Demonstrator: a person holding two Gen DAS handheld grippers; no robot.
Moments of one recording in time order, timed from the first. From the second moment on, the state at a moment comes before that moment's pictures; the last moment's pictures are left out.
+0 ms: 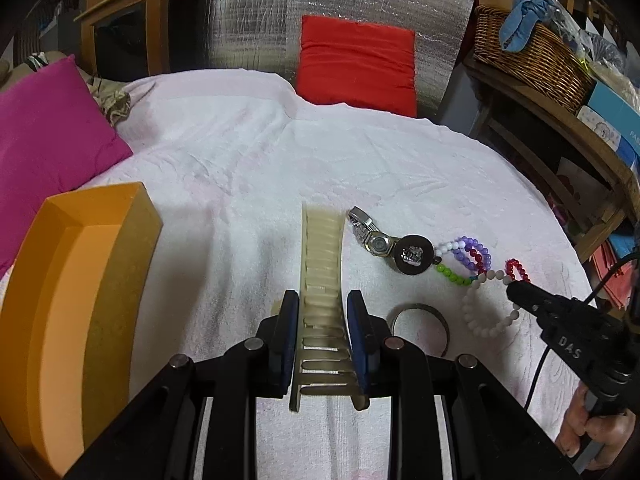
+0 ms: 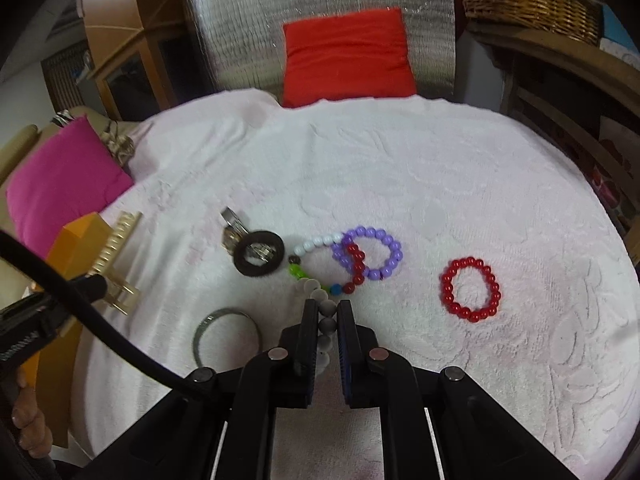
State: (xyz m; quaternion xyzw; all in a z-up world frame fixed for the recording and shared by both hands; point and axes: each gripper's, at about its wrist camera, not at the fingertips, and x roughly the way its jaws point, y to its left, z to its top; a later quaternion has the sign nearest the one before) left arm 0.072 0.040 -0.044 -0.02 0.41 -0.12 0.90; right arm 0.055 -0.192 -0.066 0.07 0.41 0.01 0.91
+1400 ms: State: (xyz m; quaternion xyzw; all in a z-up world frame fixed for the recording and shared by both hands) left arm 0.104 0.080 -0.090 -0.05 0.49 -0.07 0.87; right arm 0.034 -0.176 -0.046 0.09 0.37 0.05 0.93
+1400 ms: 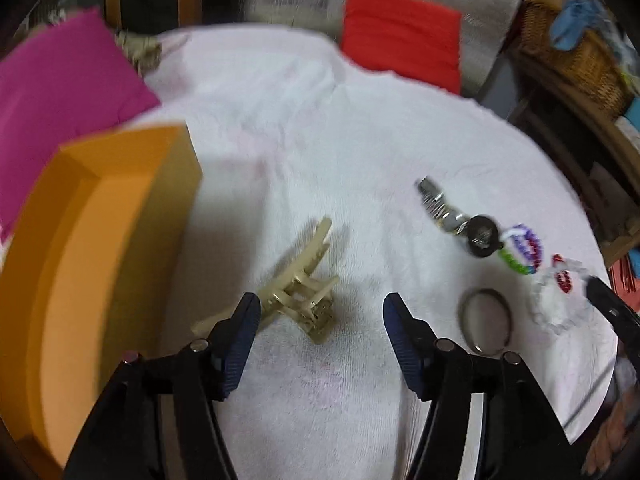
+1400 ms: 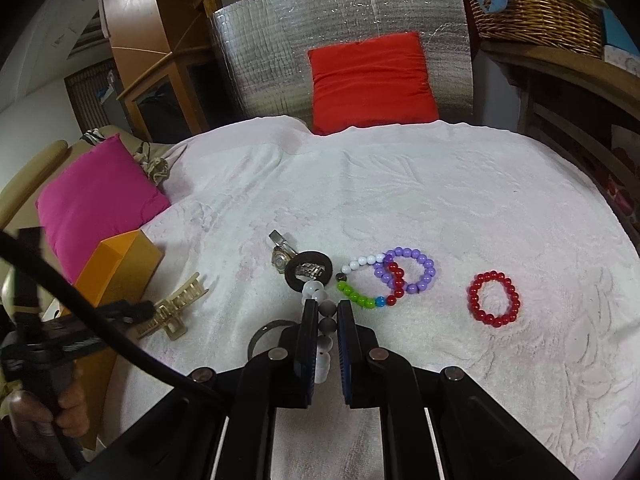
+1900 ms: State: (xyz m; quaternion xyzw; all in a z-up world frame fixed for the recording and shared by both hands) left arm 0.113 0.073 -0.103 -0.06 0.49 -0.07 0.87; right arm 0.031 -0.192 -0.046 0.10 0.37 0.04 0.92
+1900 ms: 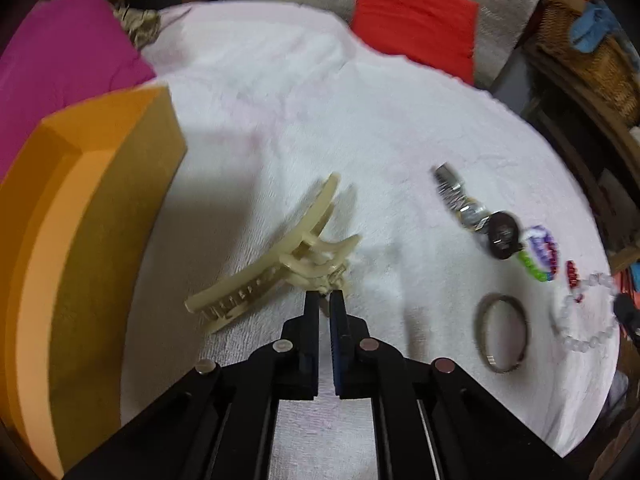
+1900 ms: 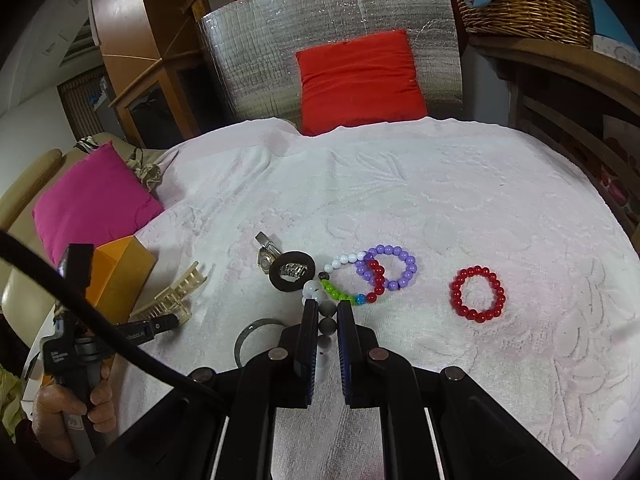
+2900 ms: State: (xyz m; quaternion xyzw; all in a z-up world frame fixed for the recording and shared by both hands) left arm 0.125 0.062 -0.095 -0.04 0.47 -0.09 0.88; right arm 0.032 -0.192 -0.048 0.12 0.37 0.04 0.92
